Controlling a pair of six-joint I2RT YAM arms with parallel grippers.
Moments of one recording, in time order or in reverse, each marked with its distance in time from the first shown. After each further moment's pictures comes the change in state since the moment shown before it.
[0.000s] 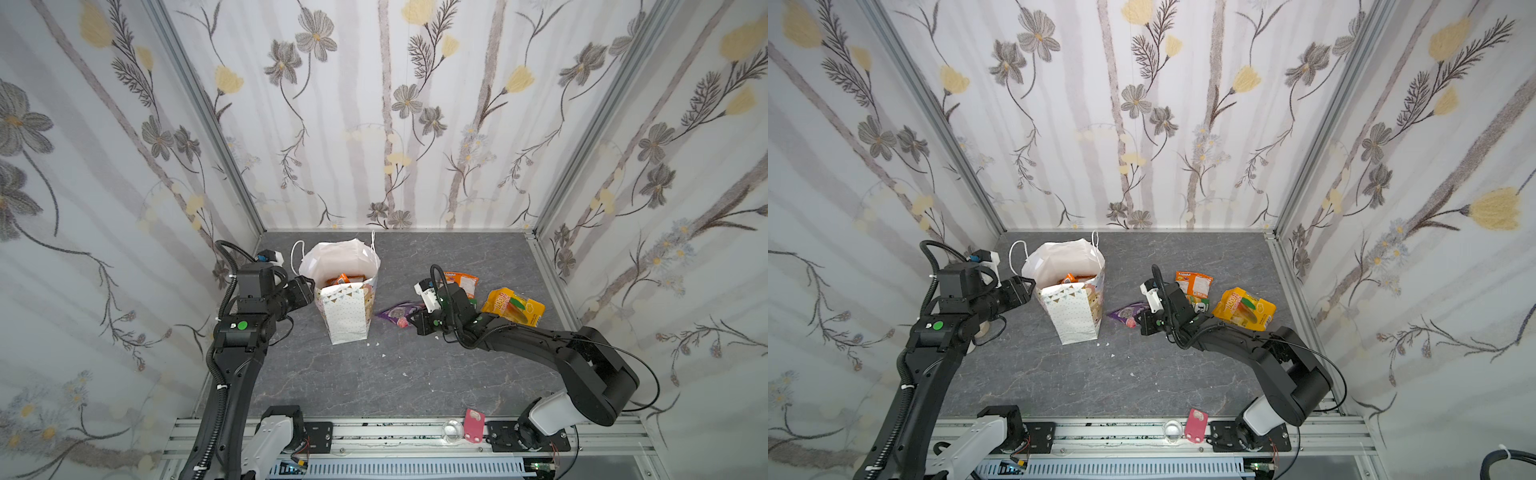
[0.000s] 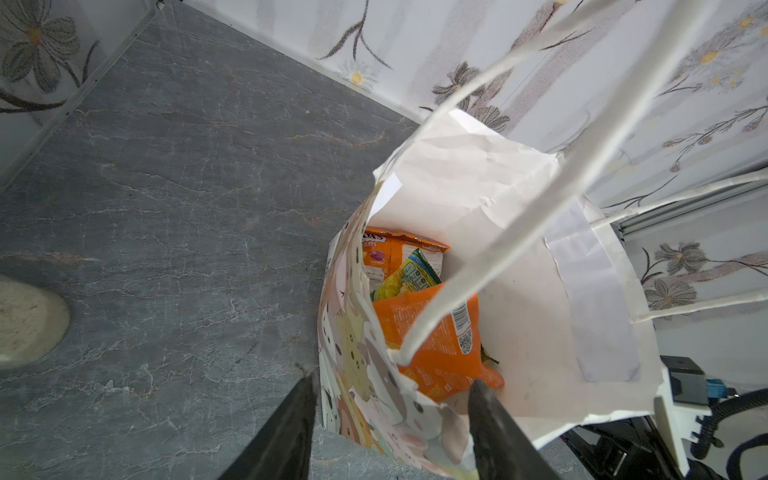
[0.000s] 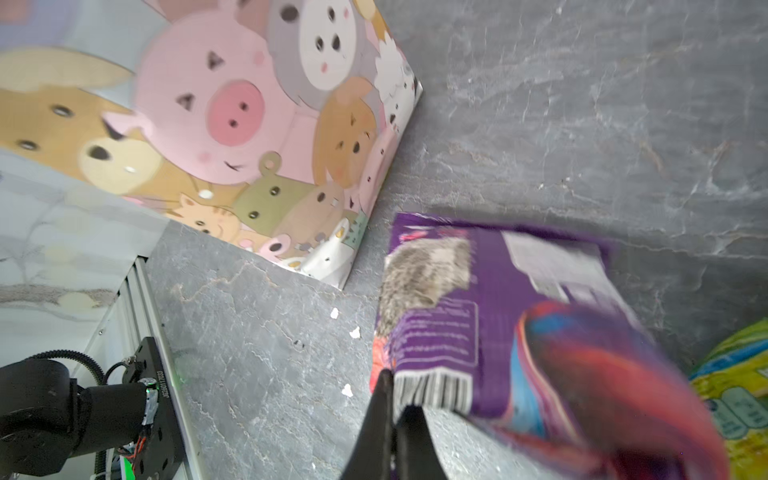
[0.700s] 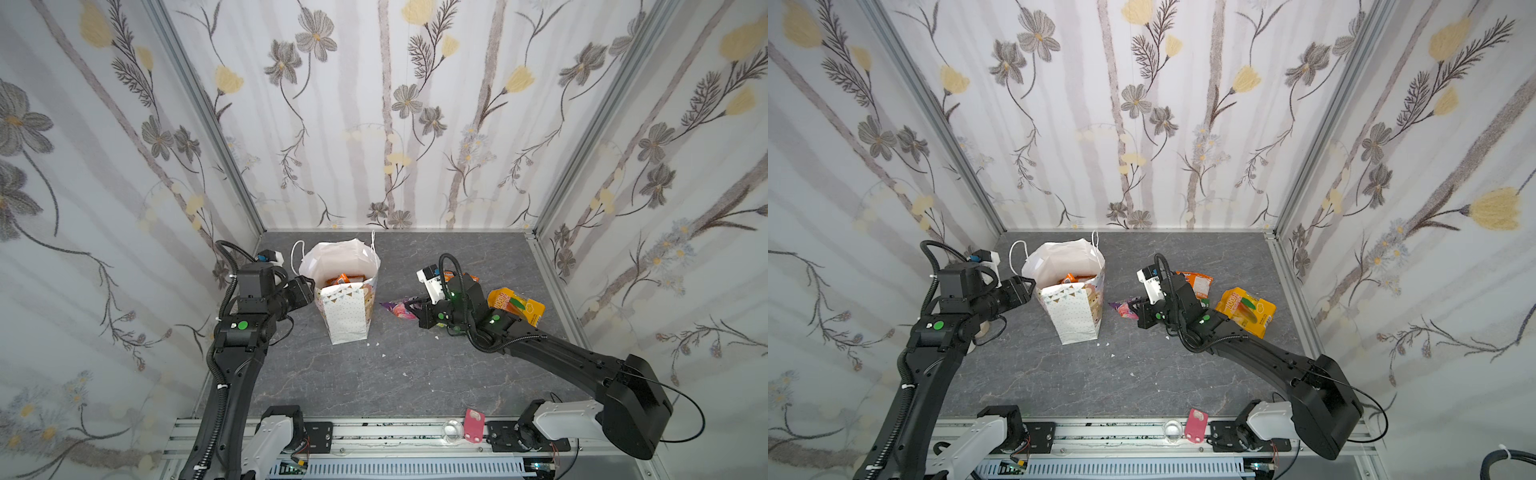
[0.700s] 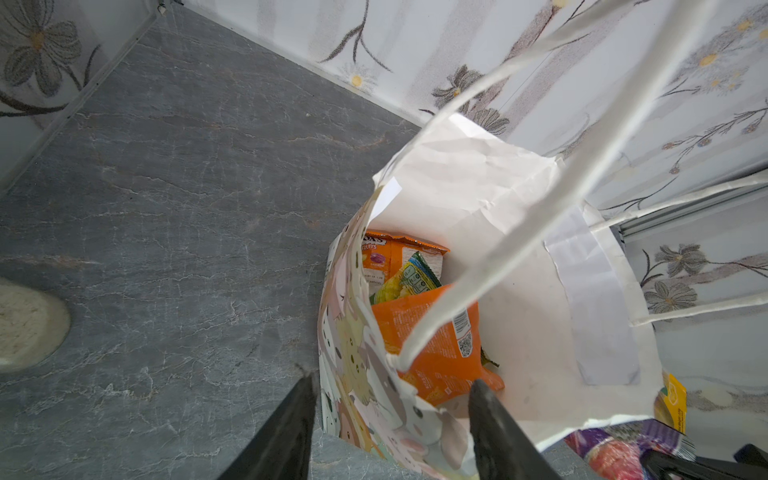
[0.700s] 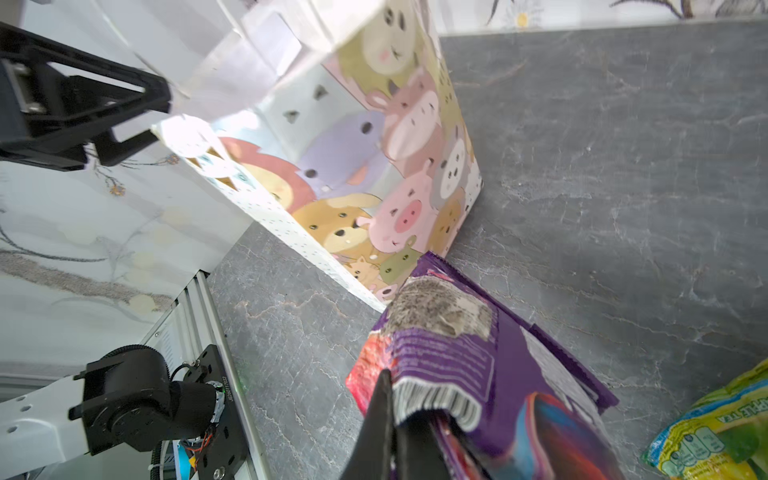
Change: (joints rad) left arm 0.000 0.006 0.005 0.006 -0.002 0.000; right arm 0.079 -0.200 0.144 -0.180 0.059 -0.041
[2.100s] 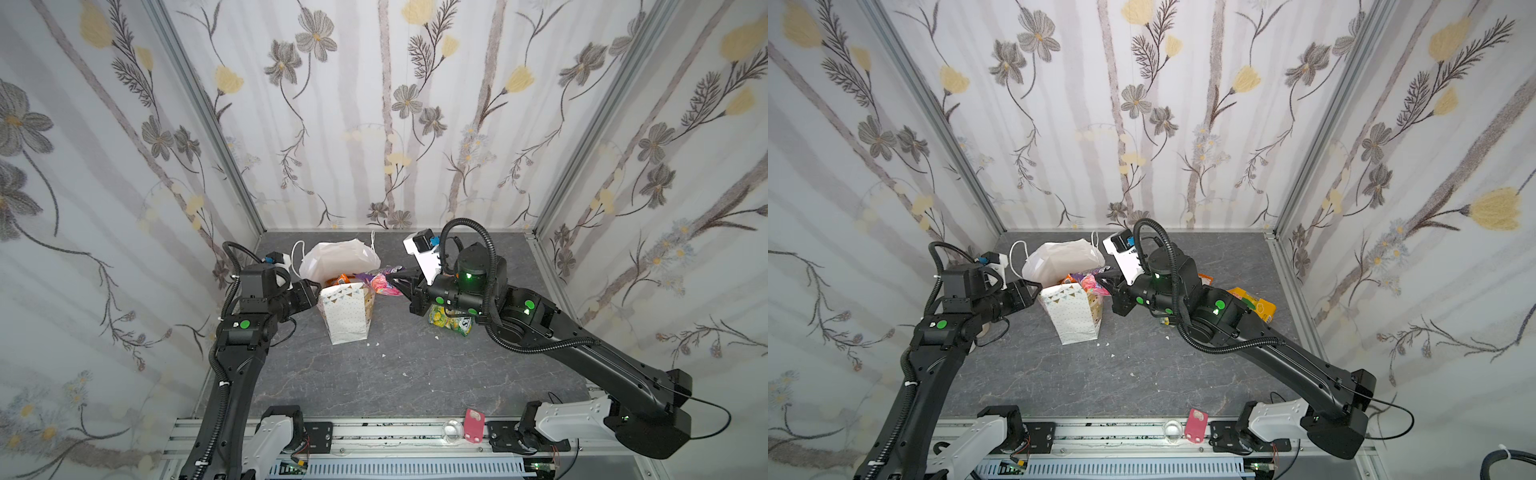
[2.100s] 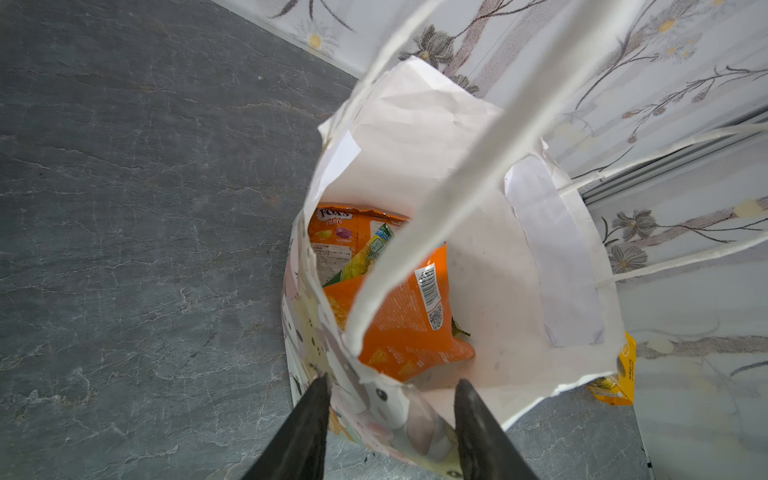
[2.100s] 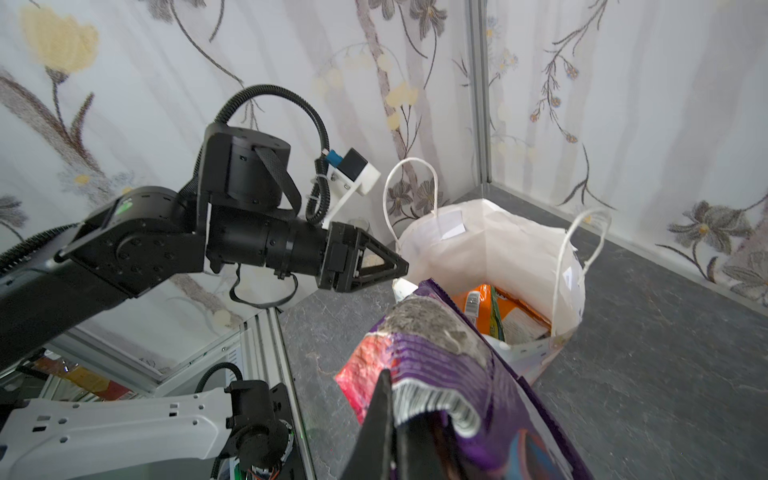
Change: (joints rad) left arm 0.000 0.003 -0.026 0.002 0.122 0.002; right arm 0.225 0.038 0.604 -0.314 0.130 -0.170
